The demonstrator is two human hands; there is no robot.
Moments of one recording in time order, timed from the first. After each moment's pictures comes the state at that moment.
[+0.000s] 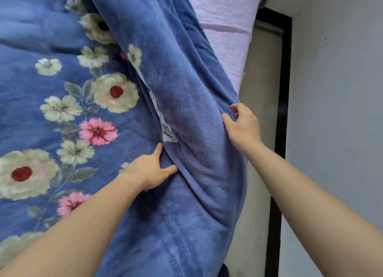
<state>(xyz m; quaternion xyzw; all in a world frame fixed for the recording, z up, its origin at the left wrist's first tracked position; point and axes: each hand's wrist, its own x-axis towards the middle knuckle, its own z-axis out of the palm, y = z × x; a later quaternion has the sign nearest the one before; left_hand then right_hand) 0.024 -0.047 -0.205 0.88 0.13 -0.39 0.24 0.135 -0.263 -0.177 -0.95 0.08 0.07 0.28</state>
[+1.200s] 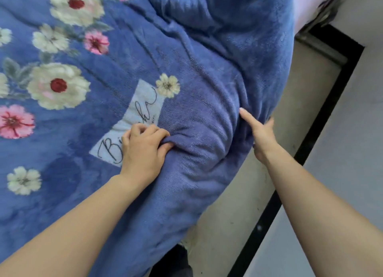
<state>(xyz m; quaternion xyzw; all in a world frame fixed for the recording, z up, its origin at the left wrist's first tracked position) 0.173 -0.211 -0.245 0.95 0.24 0.00 0.22 0.356 -0.412 -0.258 -0.74 0.24 0.30 0.55</state>
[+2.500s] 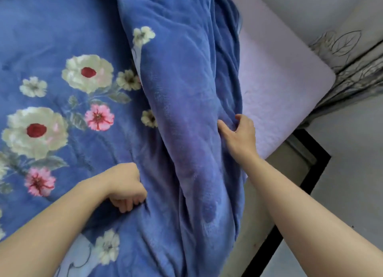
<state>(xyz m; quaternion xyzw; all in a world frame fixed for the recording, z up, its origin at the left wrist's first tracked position) 0.445 -0.103 -0.184 0.71 0.37 -0.44 0.41 0.665 -0.255 -0.194 -0.93 -0.11 0.18 0.31</state>
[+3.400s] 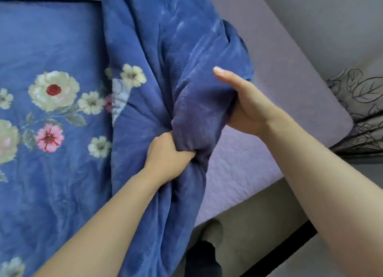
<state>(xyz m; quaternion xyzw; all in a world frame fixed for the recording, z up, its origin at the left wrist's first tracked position) 0.699 -0.174 -0.140 0.74 0.51 0.01 0.45 0.879 -0.193 -0.094 -0.56 -0.13 0.66 0.49</state>
